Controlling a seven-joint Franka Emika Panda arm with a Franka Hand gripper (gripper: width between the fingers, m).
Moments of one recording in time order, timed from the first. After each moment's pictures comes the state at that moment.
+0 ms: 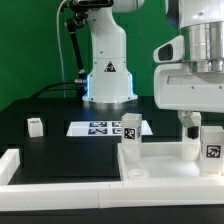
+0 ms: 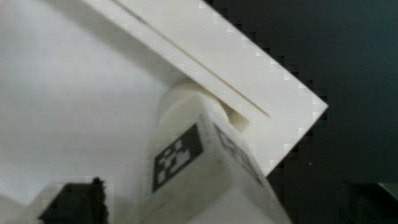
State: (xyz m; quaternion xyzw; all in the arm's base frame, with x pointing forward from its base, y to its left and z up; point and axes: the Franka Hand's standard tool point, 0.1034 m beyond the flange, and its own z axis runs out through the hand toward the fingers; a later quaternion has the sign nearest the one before) arm 0.630 0.119 0.081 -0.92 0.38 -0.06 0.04
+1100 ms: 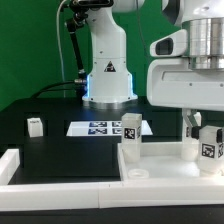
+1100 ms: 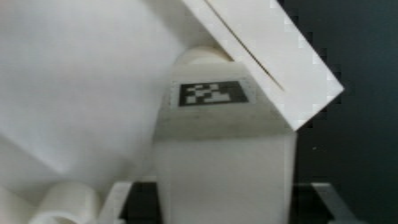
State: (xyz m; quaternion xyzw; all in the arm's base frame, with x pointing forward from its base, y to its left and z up) arm 0.636 0.111 0.084 -0.90 0.43 -0.05 0.02
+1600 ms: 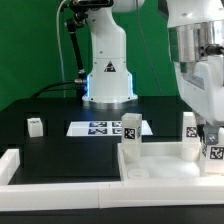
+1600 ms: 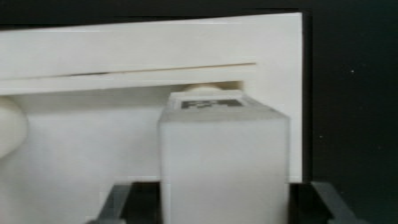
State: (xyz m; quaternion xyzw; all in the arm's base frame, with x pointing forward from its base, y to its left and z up) arm 0.628 0.110 0.083 -0.66 0.75 0.02 0.06
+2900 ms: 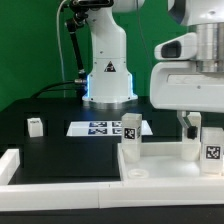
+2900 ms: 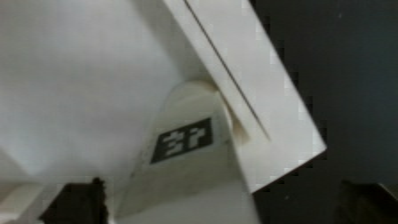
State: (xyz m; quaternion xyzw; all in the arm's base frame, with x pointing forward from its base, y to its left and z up) arm 0.629 0.129 0.080 -0.97 0.25 -0.04 0.02
